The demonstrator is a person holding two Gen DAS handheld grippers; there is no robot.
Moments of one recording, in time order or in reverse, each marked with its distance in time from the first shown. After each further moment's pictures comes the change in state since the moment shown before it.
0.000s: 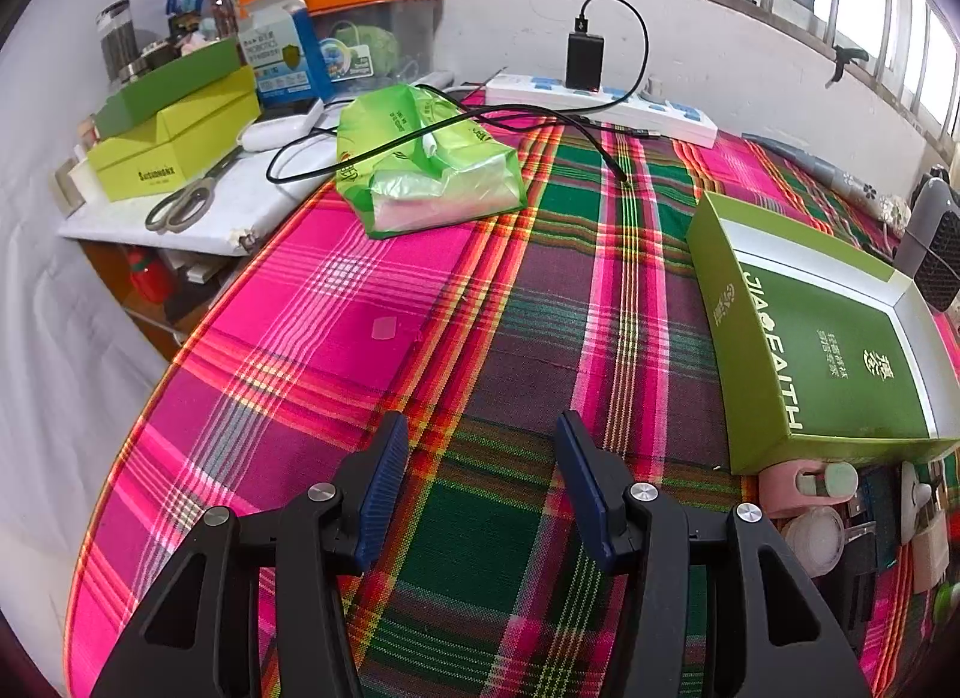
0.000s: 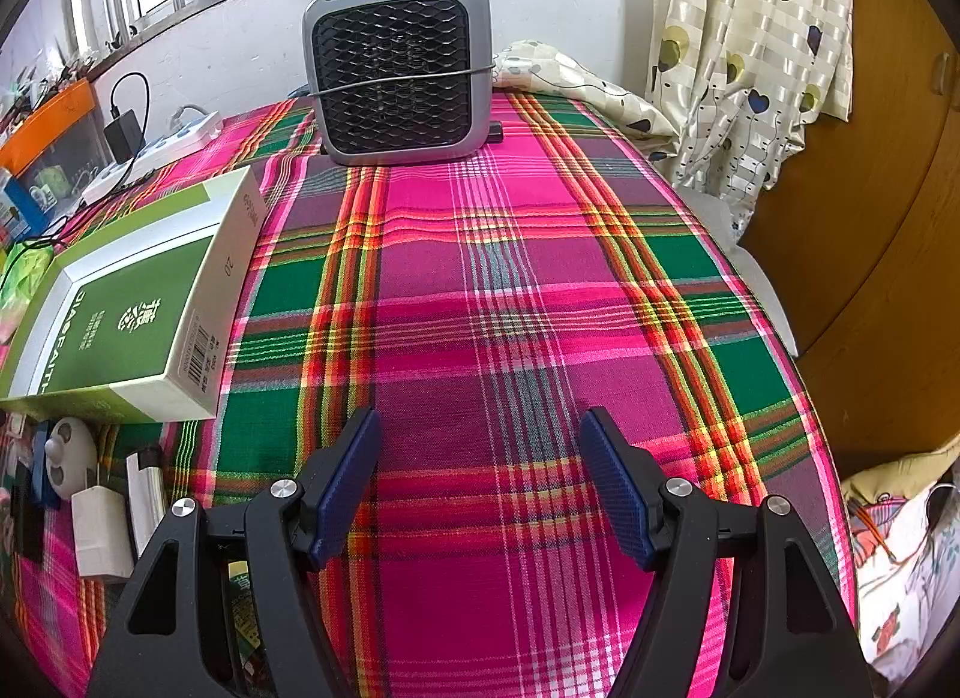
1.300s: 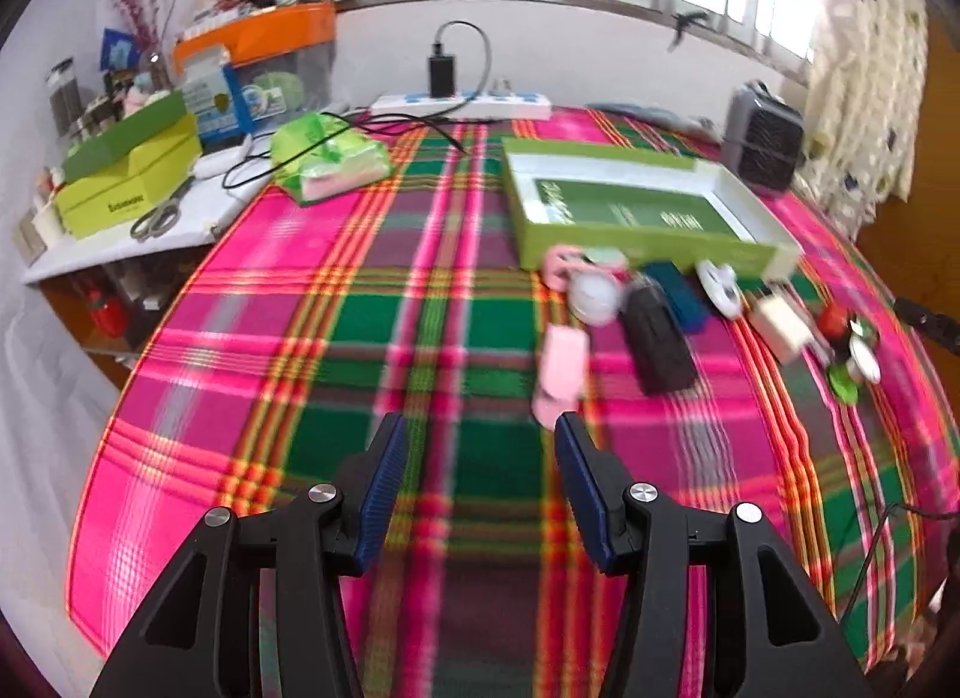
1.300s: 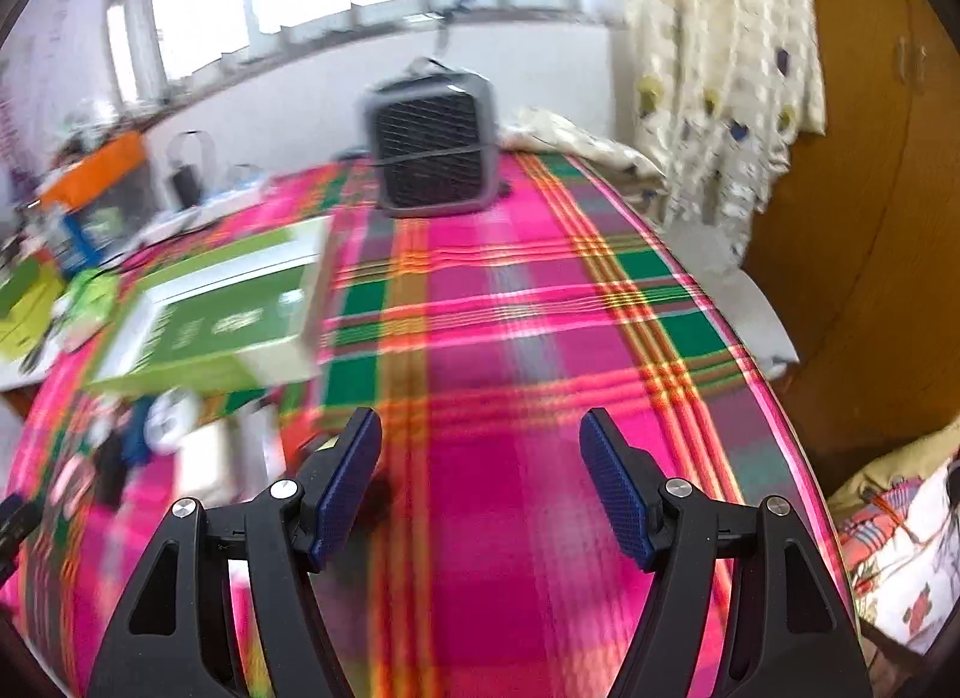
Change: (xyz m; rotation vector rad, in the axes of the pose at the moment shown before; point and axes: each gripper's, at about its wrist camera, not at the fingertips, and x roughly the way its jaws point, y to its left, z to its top) left arm -0.113 -0.028 -0.097 0.197 -0.044 -0.176; right arm -0.091 -0.004 -0.049 0.026 -0.151 0.093
